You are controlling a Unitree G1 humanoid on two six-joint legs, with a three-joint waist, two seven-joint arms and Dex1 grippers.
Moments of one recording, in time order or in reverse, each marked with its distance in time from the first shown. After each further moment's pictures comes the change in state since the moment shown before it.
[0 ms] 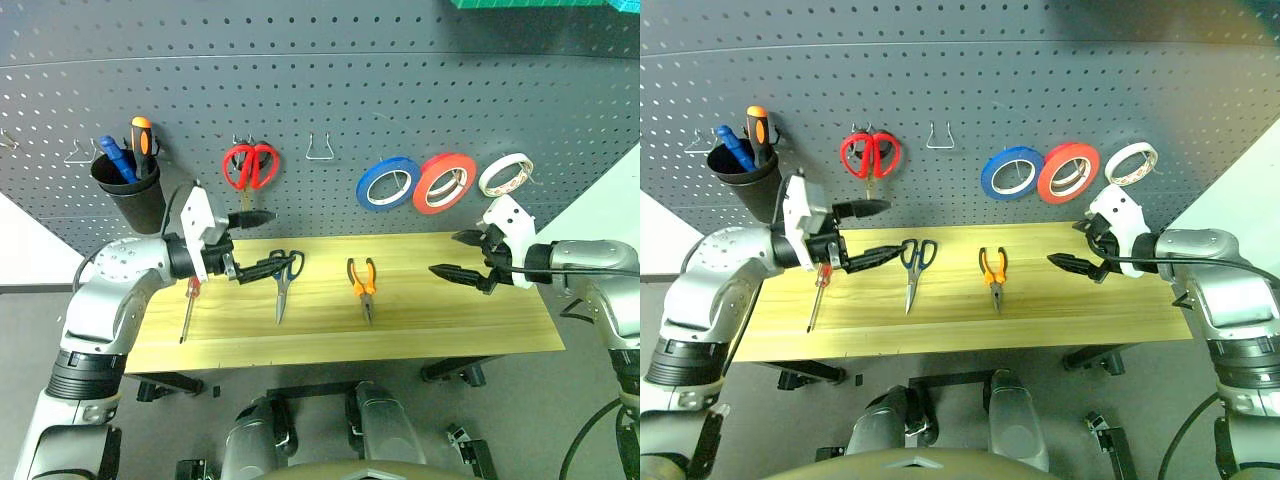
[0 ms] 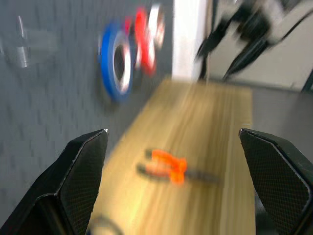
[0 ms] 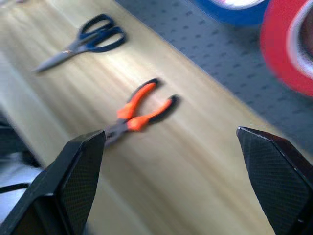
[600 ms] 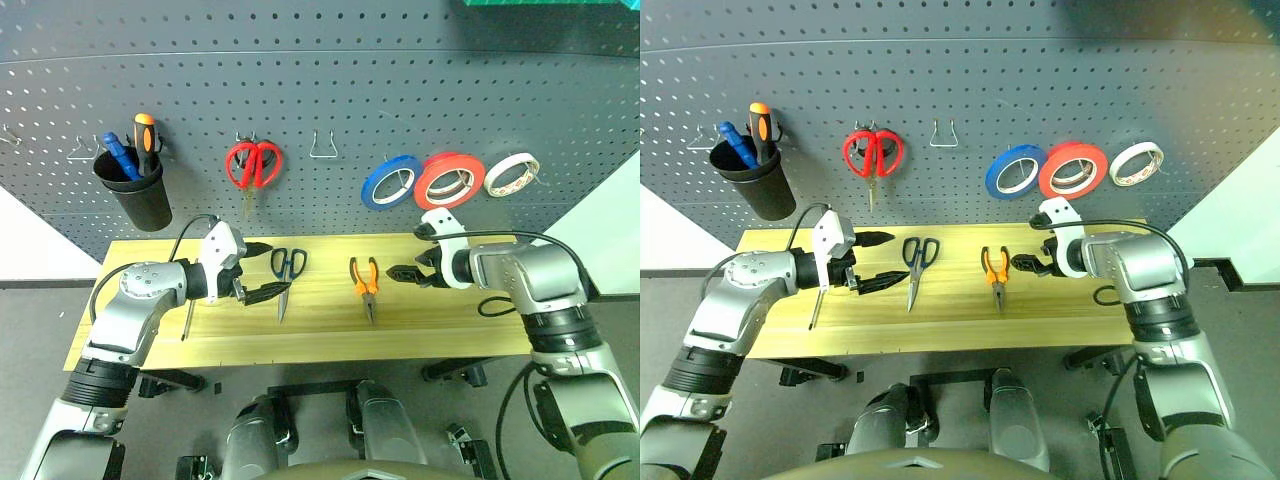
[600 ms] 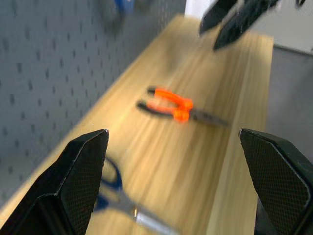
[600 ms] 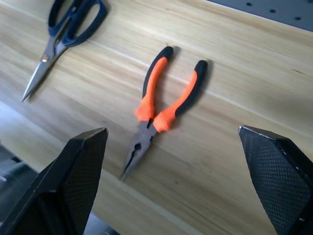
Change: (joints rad) left arm 0.016 -0.018 -0.092 0.199 0.152 -0.095 -0.024; right arm -0.266 0.314 0.156 0.226 -0.045 0.371 -0.328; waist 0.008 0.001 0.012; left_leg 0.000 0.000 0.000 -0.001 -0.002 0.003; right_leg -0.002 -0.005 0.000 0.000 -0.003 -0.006
